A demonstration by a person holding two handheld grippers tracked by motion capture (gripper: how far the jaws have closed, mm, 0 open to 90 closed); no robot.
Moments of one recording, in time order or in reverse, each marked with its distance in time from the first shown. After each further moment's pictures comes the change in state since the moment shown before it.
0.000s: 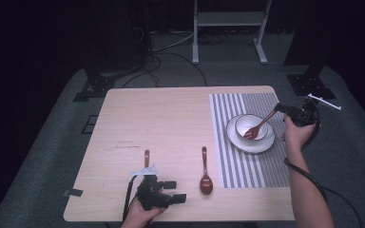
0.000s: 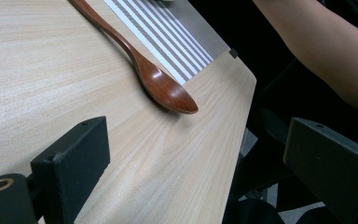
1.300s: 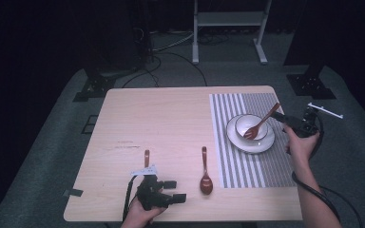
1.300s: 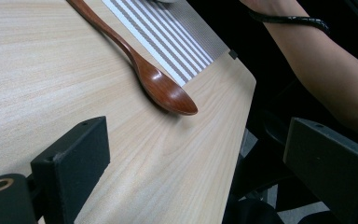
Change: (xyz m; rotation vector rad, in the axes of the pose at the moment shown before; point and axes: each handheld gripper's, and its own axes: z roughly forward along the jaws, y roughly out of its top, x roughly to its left) left arm 0.000 0.000 -0.001 -0.004 0.000 0.002; right arm -0.002 -0.025 -0.024 0.082 0.143 -0.051
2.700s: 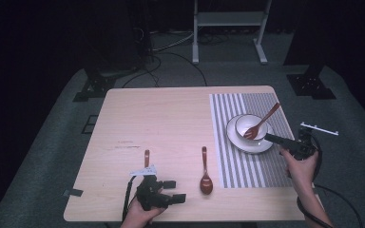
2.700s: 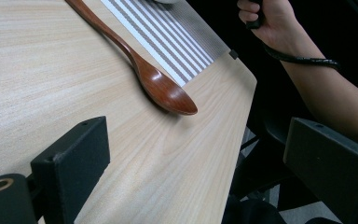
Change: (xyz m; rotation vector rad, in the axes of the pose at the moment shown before) left arm -0.002 0.000 -0.002 -0.001 0.006 0.008; right arm 0.012 -0.058 -0.026 0.133 -0.011 -0.087
